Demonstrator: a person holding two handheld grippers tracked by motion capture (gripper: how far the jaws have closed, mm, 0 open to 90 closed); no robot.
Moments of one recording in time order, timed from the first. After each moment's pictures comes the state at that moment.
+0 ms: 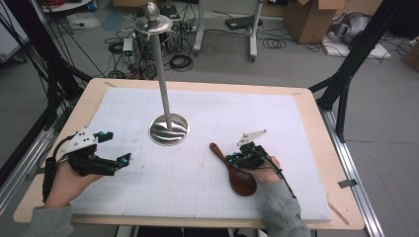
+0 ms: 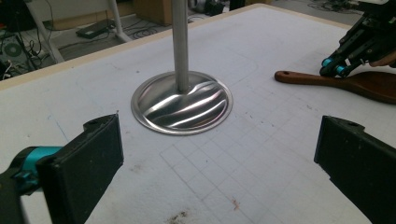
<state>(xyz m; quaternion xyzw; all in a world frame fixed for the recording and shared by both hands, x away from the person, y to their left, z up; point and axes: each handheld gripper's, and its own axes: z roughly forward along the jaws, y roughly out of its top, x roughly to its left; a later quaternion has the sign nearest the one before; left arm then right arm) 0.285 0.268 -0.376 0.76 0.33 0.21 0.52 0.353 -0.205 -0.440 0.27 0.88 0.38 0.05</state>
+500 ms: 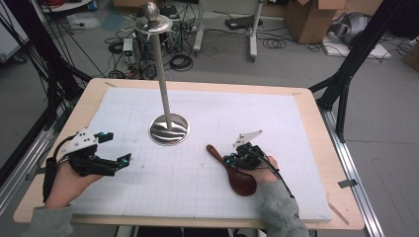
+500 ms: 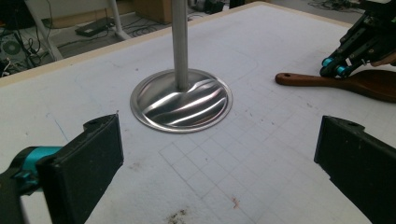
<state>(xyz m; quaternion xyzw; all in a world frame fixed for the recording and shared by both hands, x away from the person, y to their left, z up) 0.285 0.267 -0.378 0.76 0.33 0.21 0.52 0.350 -0.196 -0.438 0.26 0.89 0.37 0.06</state>
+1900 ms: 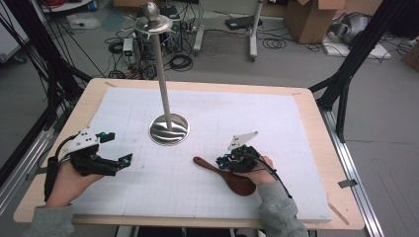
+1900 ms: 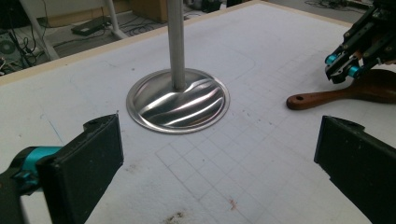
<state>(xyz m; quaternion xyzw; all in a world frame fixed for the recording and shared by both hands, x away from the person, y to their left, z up) 0.287 0.264 -0.378 0.76 0.32 0.21 0.52 0.340 -0.183 -0.426 0.22 0.89 0.40 0.05</state>
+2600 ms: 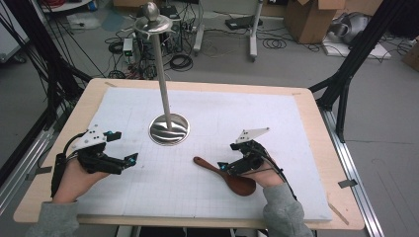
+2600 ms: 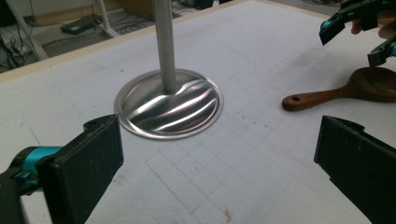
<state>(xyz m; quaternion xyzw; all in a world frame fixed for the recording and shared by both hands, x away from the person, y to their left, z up) 0.296 0.253 -0.380 0.77 0.31 0.20 0.52 0.334 -0.193 -0.404 0.27 0.86 0.42 0.06</state>
